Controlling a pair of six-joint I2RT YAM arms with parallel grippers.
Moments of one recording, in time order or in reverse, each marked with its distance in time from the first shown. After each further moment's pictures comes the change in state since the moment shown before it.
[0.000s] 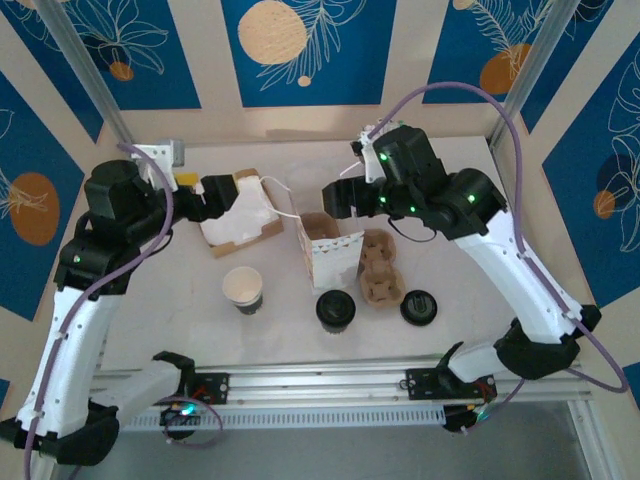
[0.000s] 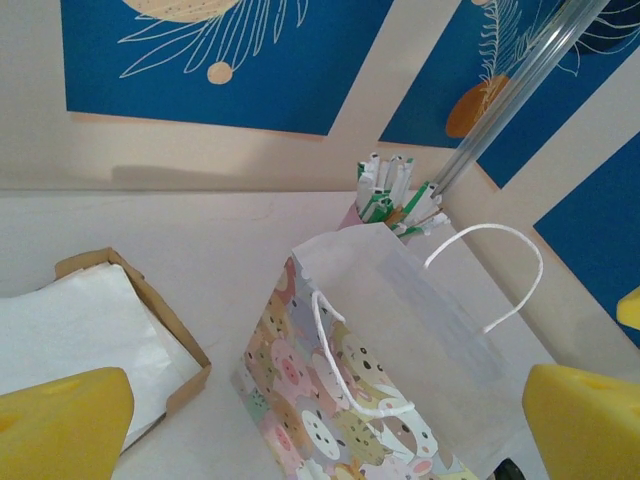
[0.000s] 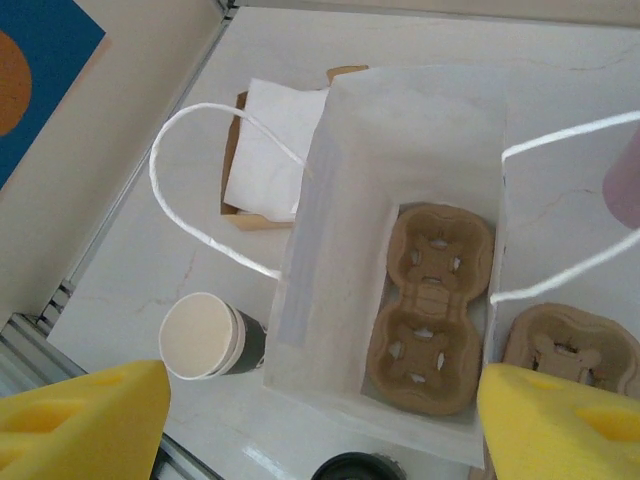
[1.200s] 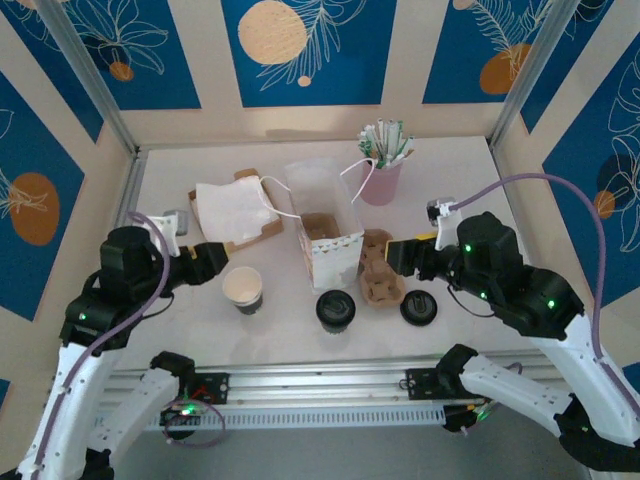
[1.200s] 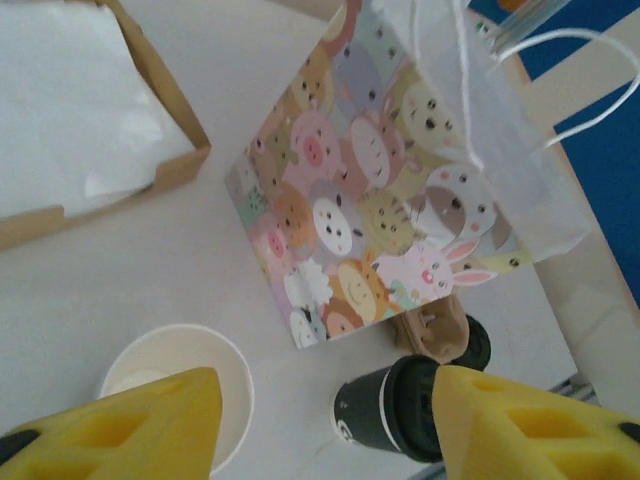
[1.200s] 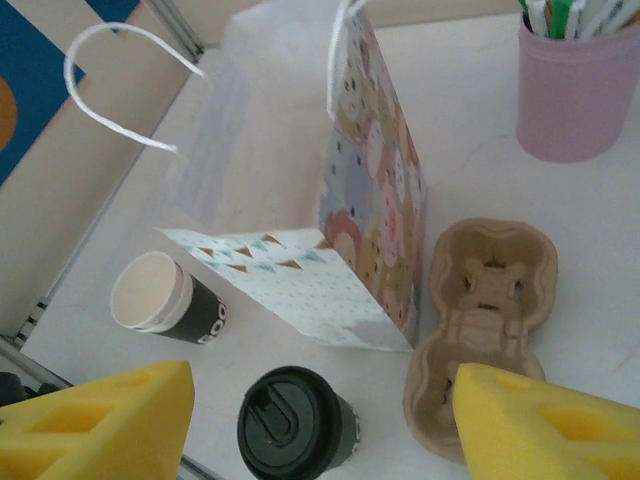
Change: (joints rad) left arm 0.001 -0.299 -0.414 -0.151 0.085 -0.172; right arm -0.055 -0.622 -0.658 0.156 0.051 0.062
